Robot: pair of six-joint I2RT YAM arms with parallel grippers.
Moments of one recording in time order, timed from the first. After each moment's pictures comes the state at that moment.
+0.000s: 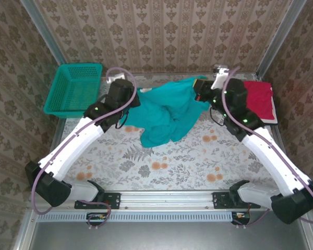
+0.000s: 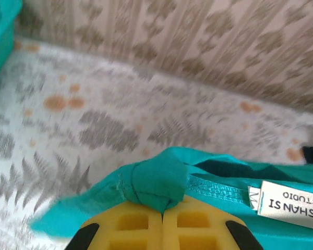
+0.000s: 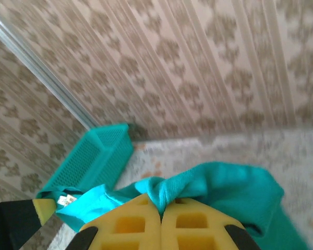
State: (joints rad) left arm -0.67 1.33 1.41 -0.62 -0.35 -0.61; right arm 0.40 1.12 1.23 -0.20 -0.02 0.45
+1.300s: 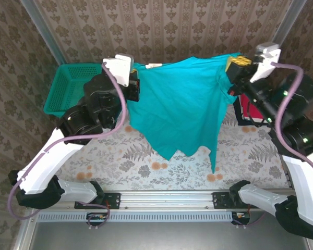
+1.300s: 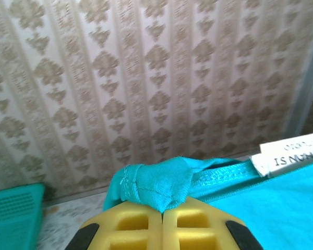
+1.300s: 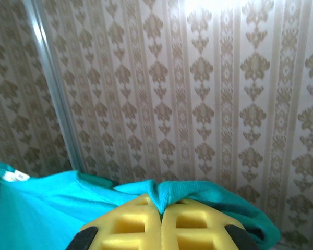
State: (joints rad) left arm -0.96 1.27 1.77 -0.65 -0.63 -0.07; right arm 0.40 1.07 1.74 -0.59 0.04 0.08
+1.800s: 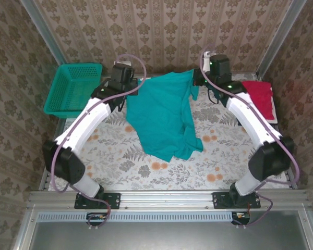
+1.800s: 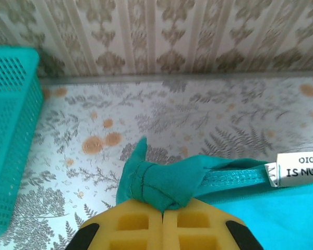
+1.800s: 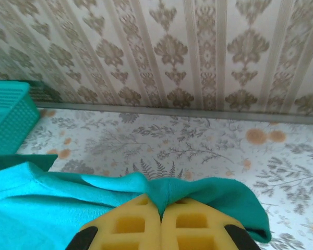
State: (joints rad) left arm -0.50 1.61 1.56 -0.59 -0.28 -0.28; right arm 0.26 1.64 1.56 -0.37 -0.03 0.22
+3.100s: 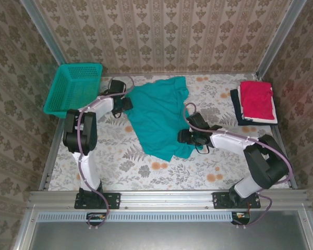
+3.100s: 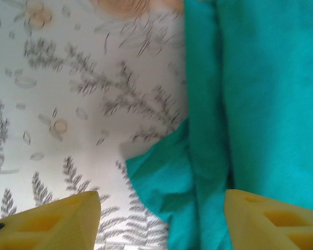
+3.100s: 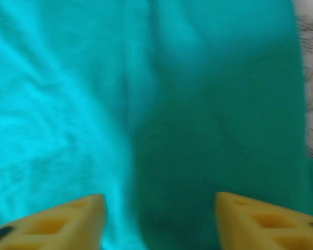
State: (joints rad) left arm -0.26 1.98 1.39 -0.46 -0.05 -0.51; right arm 0.51 1.55 0.81 -0.30 -0.03 0.62
